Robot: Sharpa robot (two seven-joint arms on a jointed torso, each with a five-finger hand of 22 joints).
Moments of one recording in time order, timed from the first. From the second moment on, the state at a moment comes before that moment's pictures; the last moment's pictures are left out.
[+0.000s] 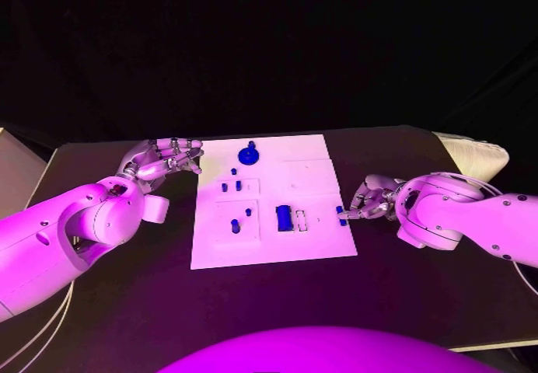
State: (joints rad) left arm 0.89 -0.88 0.31 1.47 -0.28 -0.21 0.24; left_hand 1.47 -0.21 0.49 0.16 0.28 0.86 0.20 0.28 0.29 0.92 0.14 0.50 0.14 0.94 0.08 0.96 0.34 0.17 0.81 0.17 0.82 0.53; right arm 1.17 -1.09 -0.15 1.75 -1.18 -0.22 -0.59; right_hand 1.19 -0.16 0.10 0.30 0.25 1.09 0.05 0.32 0.71 1.47 -0.02 1.57 1.31 1.47 -0.09 1.56 1.31 0.06 1.47 0.02 1.34 1.31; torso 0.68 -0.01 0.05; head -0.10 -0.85
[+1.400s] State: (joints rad) left arm 0.89 -0.89 0.31 1.48 -0.28 -0.20 0.23; left_hand 1.47 -0.21 0.49 0.16 0.28 0.86 0.20 0.28 0.29 0.92 0.14 0.50 0.14 0.94 0.08 0.96 0.34 0.17 0.81 0.17 0.82 0.53; right arm 1.15 -1.00 -0.14 1.71 -1.31 -0.25 -0.64; right_hand 1.47 -0.23 0.33 0.28 0.39 1.06 0.07 0.24 0.72 1.47 -0.01 1.56 1.31 1.47 -0.08 1.56 1.31 0.06 1.47 0.02 1.34 1.31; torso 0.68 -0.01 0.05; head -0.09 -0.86
